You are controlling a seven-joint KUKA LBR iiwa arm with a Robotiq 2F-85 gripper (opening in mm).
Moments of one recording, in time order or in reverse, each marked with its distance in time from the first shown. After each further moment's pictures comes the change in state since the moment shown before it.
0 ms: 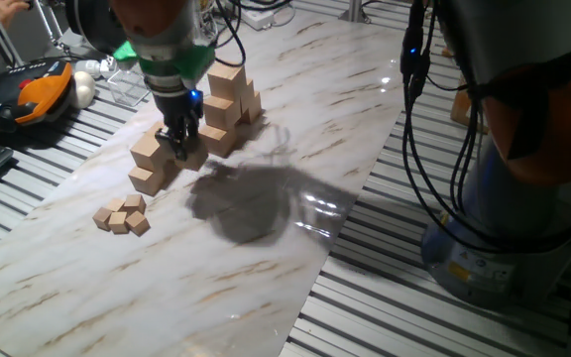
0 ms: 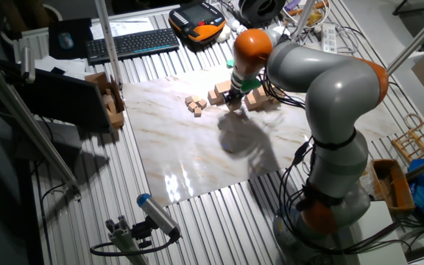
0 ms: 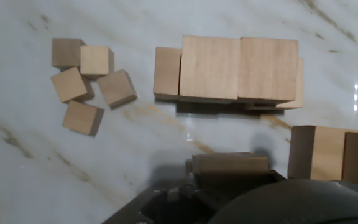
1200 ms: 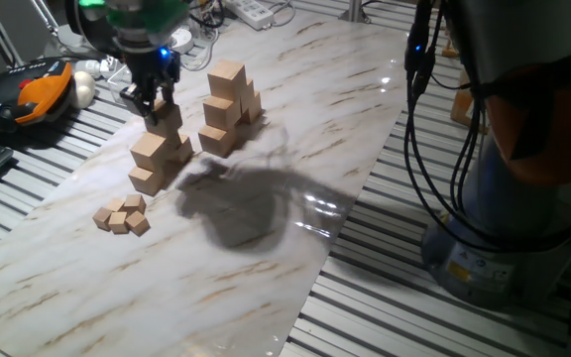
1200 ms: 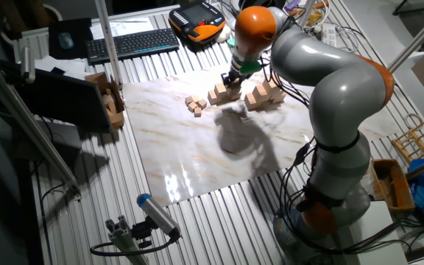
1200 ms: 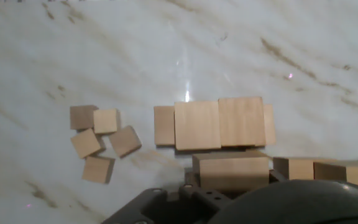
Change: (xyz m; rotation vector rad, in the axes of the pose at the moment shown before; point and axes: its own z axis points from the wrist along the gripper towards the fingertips) arm -0.047 -0.005 -0.052 0.019 -0.079 0.086
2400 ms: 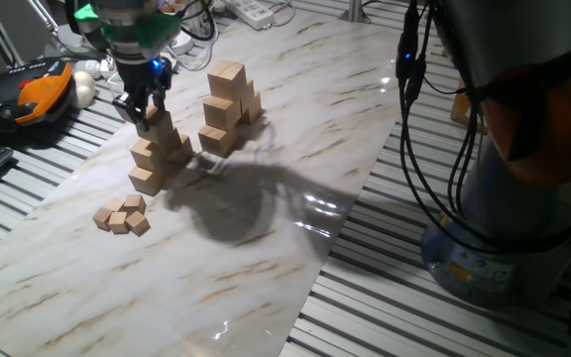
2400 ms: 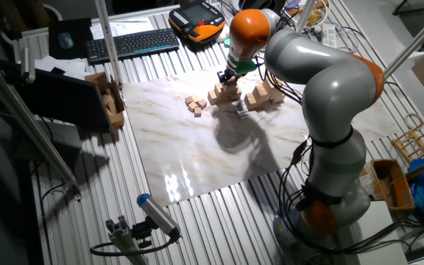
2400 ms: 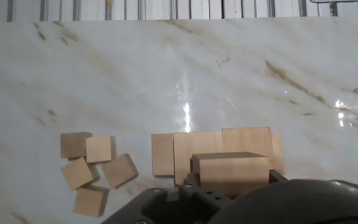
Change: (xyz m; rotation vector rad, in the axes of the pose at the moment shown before) arm -0.023 -0.001 0.027 -0.013 -0.020 0.016
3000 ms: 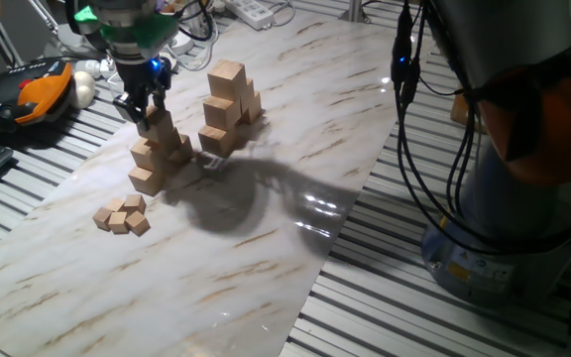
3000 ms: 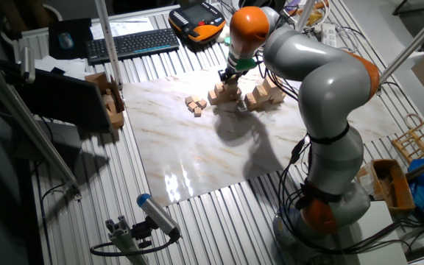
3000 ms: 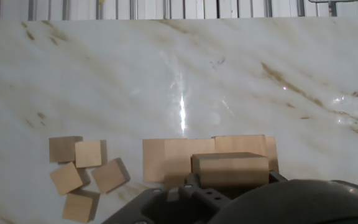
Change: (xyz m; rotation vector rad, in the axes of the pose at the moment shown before) arm -0.008 -0.009 0.011 -0.013 0.043 -0.010
